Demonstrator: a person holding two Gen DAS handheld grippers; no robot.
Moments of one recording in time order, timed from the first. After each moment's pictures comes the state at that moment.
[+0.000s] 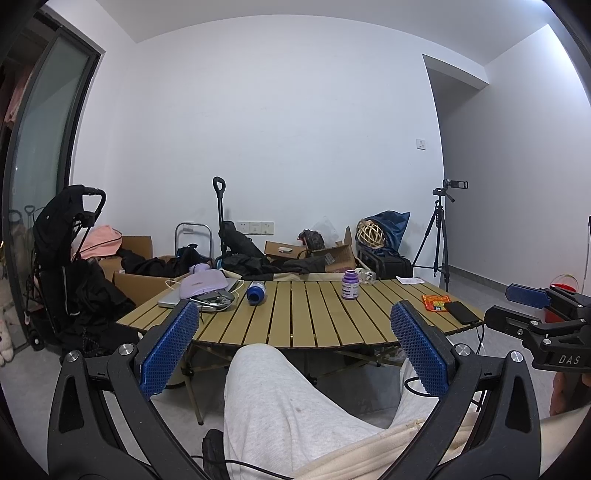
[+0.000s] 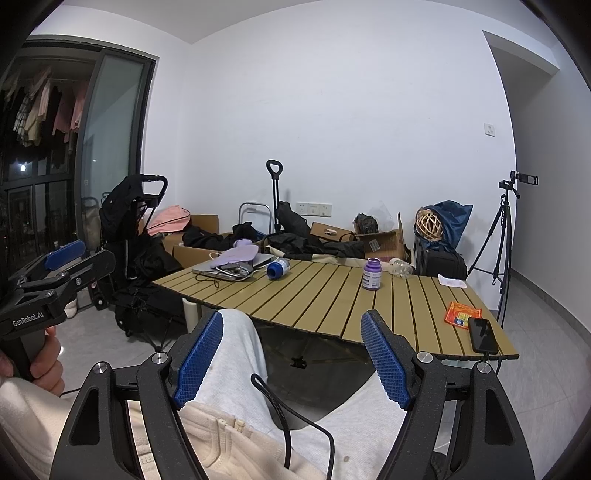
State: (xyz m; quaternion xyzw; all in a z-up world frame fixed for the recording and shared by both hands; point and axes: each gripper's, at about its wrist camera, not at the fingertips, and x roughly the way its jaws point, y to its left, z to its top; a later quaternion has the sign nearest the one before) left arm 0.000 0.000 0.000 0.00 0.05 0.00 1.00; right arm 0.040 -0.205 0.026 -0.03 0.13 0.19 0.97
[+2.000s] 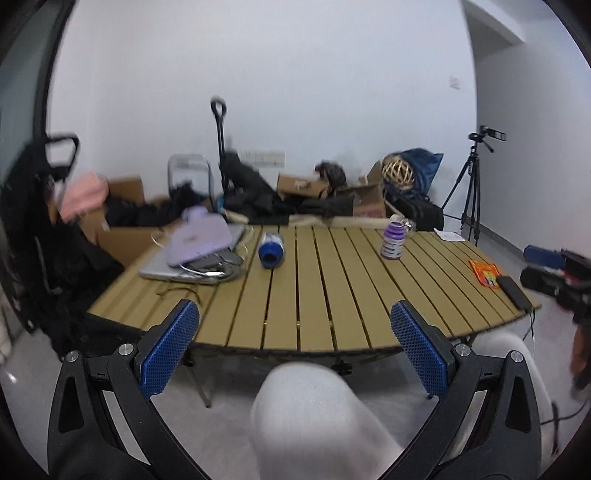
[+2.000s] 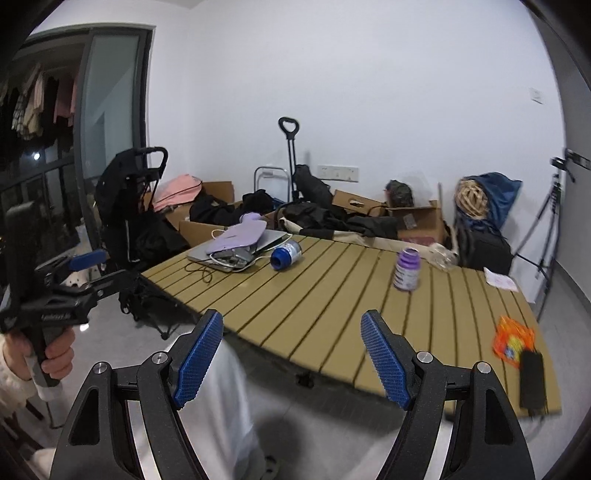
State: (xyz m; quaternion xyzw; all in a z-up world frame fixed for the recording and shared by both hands) left arm 0.246 0.083 -0.007 -0.02 0.21 0.00 0.98; right arm 0.281 -0.164 0.029 -0.04 0.22 0.26 0.94
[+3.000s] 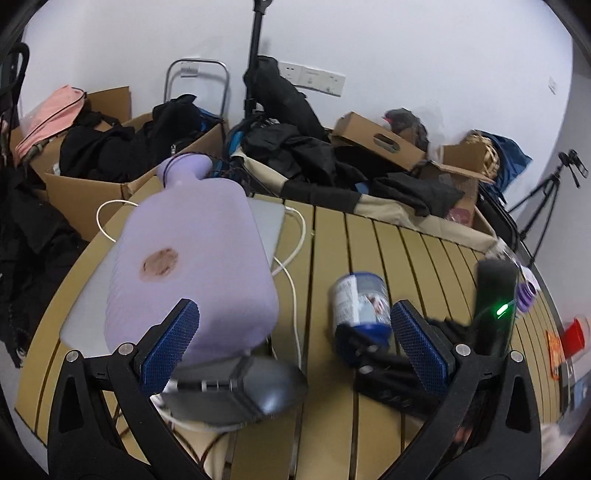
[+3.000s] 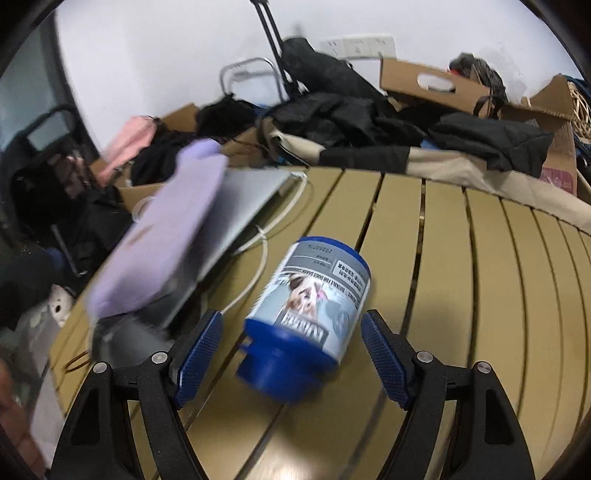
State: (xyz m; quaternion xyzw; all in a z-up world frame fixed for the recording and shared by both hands) left arm 0.612 0.240 -0.064 -0.12 0.35 0.02 0.93; right arm 0.703 0.096 -0.141 0.00 0.43 0.24 0.87
